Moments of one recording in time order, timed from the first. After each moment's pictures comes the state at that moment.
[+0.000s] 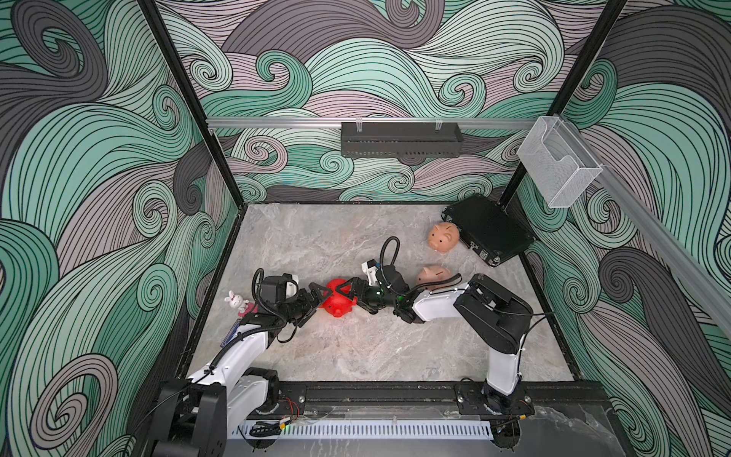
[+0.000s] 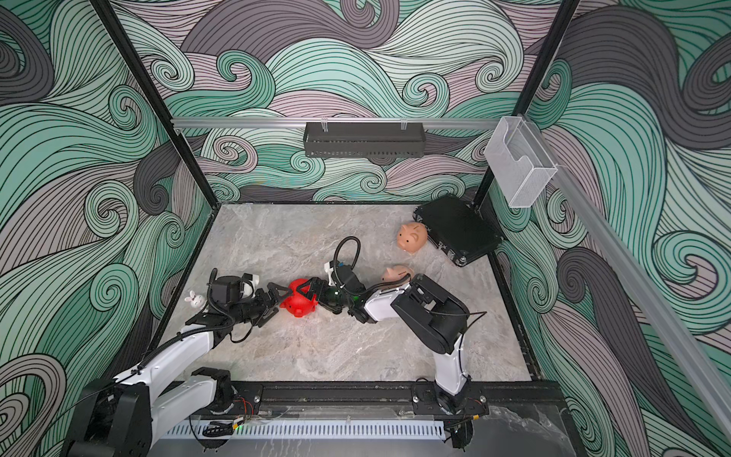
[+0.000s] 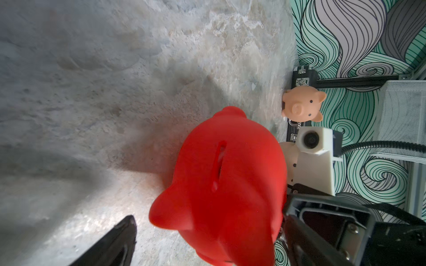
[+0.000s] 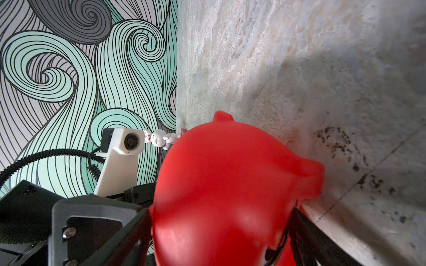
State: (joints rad) left arm -0.12 1.04 0.35 -0.07 0.57 -0.91; right arm 0.85 1.92 0.86 0.60 -0.37 1.15
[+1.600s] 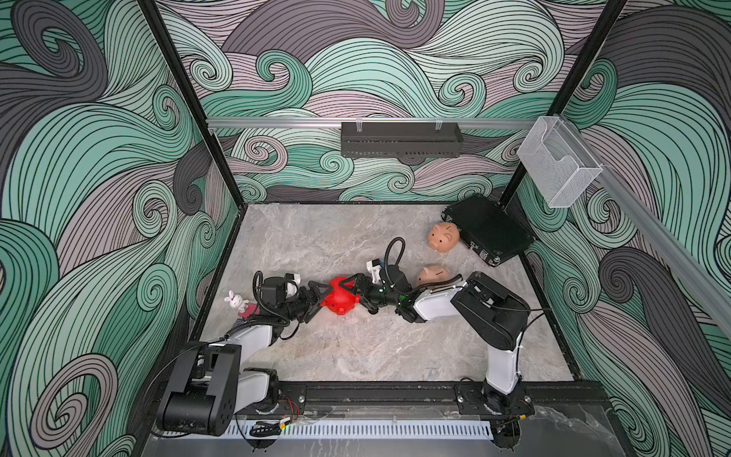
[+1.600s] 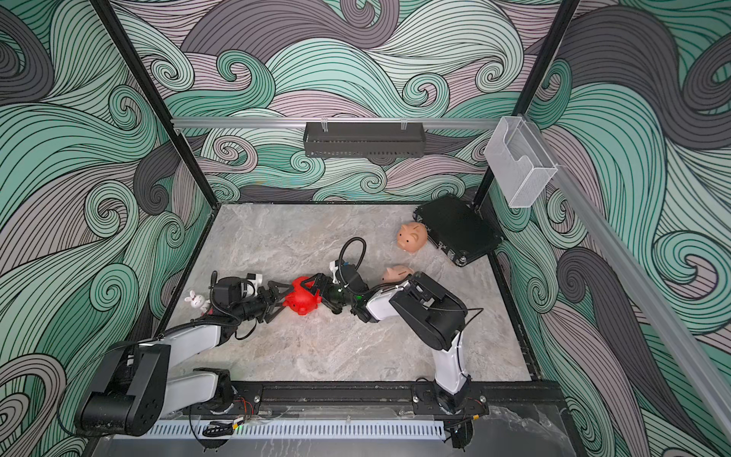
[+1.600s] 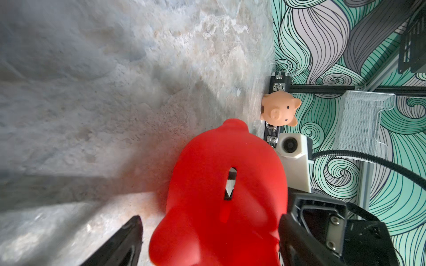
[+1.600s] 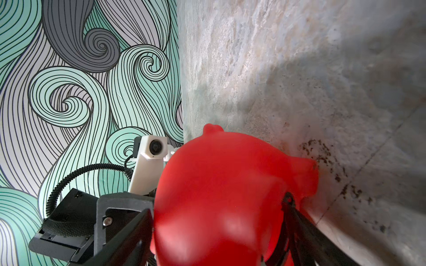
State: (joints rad) left arm -0.07 1.23 0.27 0.30 0.70 -0.99; right arm 0.82 1.95 0.85 0.67 -0.36 1.25
